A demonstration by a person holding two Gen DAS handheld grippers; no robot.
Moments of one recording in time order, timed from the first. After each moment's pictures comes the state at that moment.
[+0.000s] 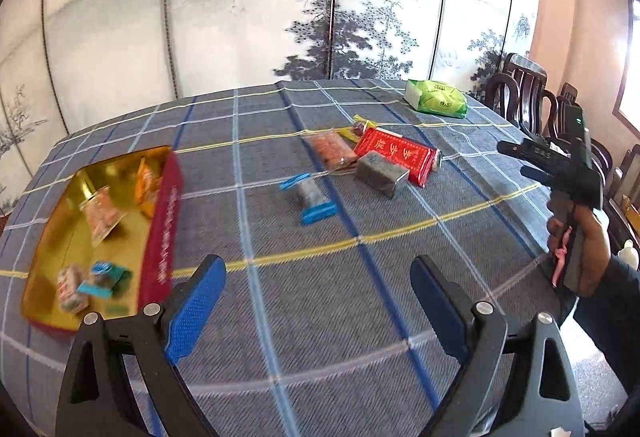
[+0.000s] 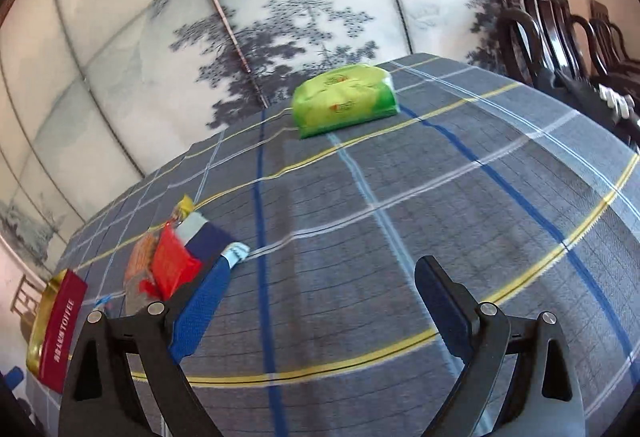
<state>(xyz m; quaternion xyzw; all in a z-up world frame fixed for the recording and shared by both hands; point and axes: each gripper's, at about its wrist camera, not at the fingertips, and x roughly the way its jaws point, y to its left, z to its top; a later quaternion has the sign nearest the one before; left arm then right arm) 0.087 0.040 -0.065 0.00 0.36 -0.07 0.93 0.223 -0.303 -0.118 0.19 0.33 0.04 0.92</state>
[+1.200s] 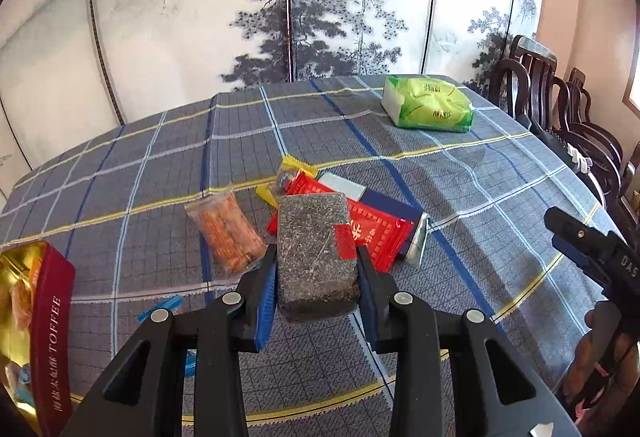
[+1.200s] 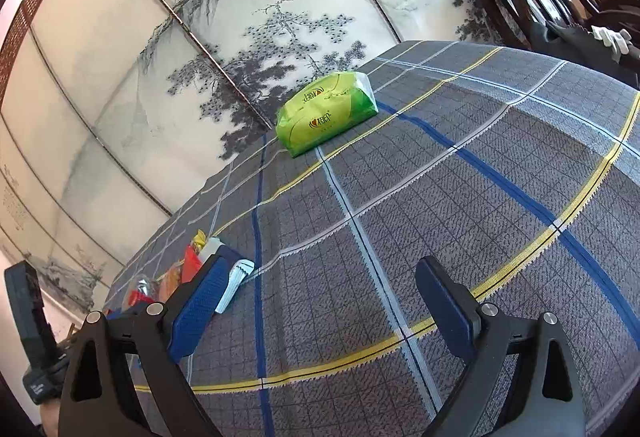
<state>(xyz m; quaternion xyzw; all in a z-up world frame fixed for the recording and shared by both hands) 0.230 -0.076 -0.073 0.03 0.37 -0.07 0.92 0.218 -0.340 -0.128 0.28 0.31 0.07 0.91</state>
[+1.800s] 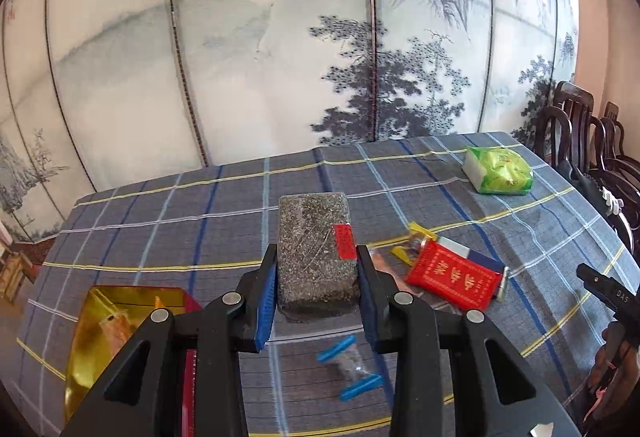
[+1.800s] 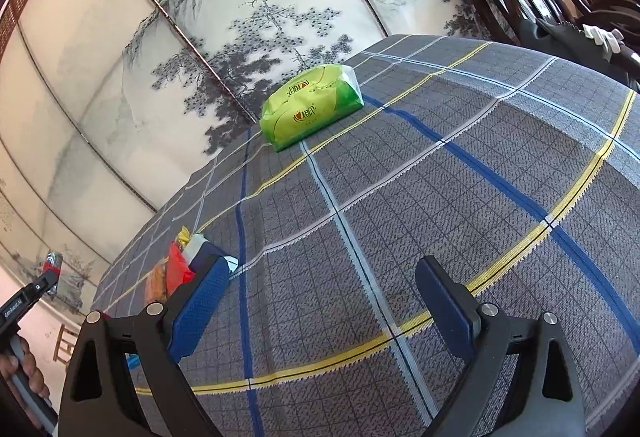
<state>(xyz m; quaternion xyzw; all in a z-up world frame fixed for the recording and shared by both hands) 0.217 0.048 0.002 0.03 0.32 0.02 0.95 0.221 -0.341 -0.132 0.28 0.33 0.05 0.90</state>
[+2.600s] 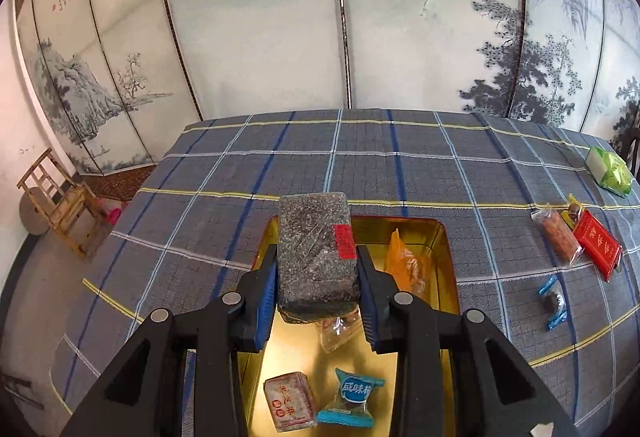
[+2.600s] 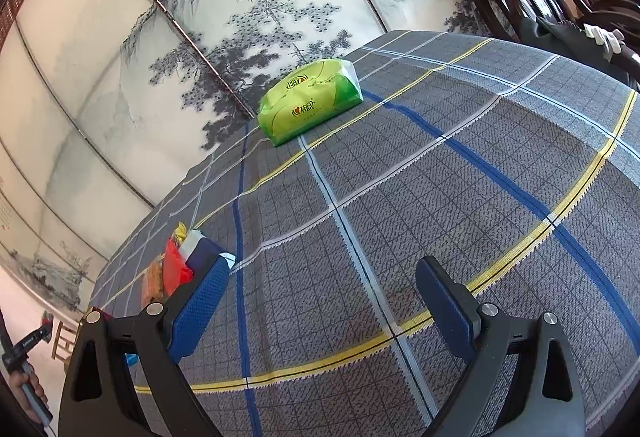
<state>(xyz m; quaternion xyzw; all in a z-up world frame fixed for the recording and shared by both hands) 0.165 0.246 -0.025 -0.01 0.37 0.17 0.91 0.222 -0.341 -0.135 0.27 0.34 0.05 0.90</state>
